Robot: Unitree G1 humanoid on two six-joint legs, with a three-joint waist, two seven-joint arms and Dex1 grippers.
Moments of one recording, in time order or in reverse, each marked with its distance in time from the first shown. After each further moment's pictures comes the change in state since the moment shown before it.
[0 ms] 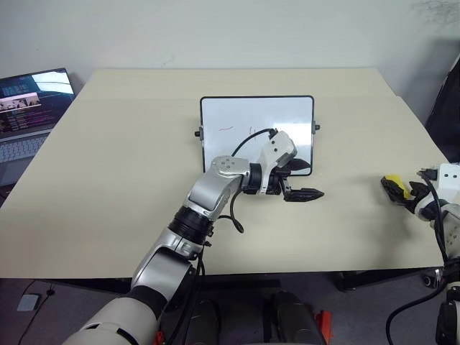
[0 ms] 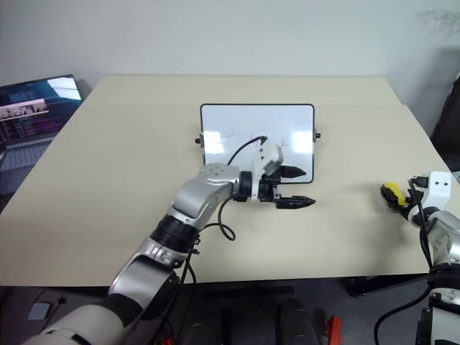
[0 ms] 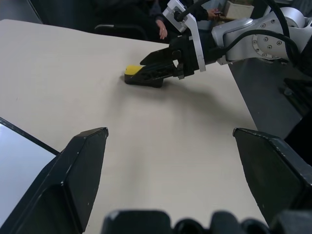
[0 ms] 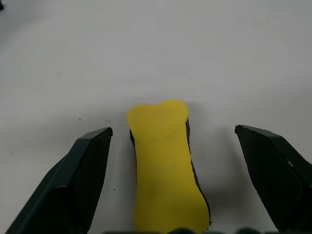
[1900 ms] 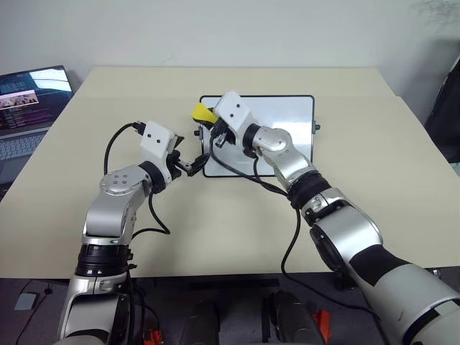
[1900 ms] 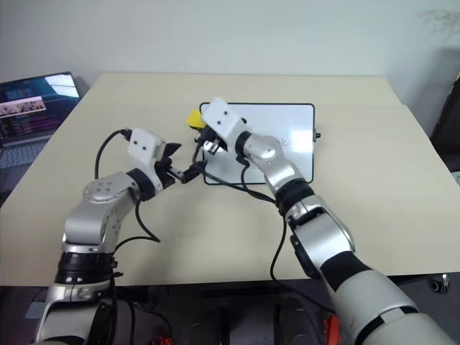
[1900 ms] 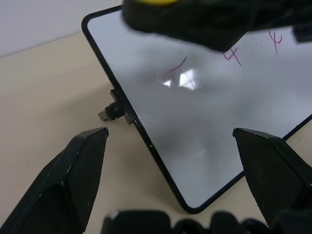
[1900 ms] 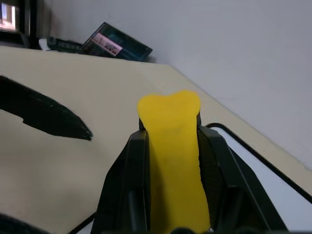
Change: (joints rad) left arm 0.344 0.379 0.395 -0.314 0.014 0.041 0.421; right arm -0.855 0.707 0.622 0.567 -0.471 -0.673 -0.061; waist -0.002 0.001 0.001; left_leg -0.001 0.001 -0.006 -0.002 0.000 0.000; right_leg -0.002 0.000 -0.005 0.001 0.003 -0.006
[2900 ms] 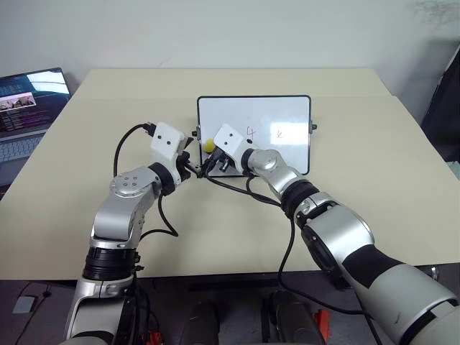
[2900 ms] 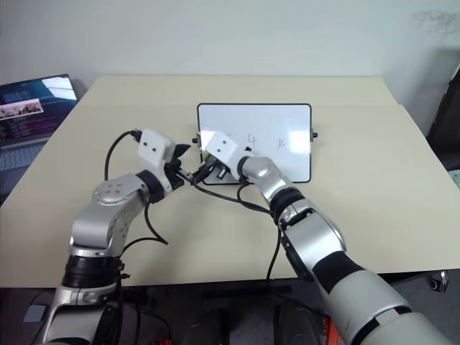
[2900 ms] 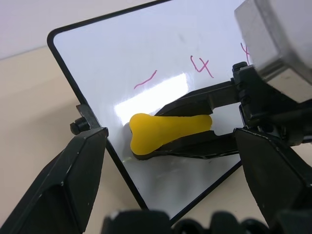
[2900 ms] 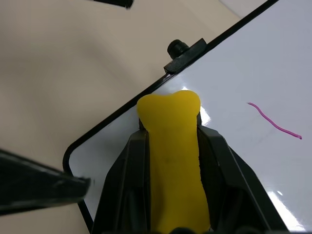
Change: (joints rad) left arm 0.008 -0.034 -0.032 -0.075 -0.010 0.049 0.035; right arm 0.000 0.064 -0.031 0.210 -0.119 0.063 -0.084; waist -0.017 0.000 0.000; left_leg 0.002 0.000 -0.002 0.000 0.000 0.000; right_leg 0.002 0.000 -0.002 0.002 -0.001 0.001
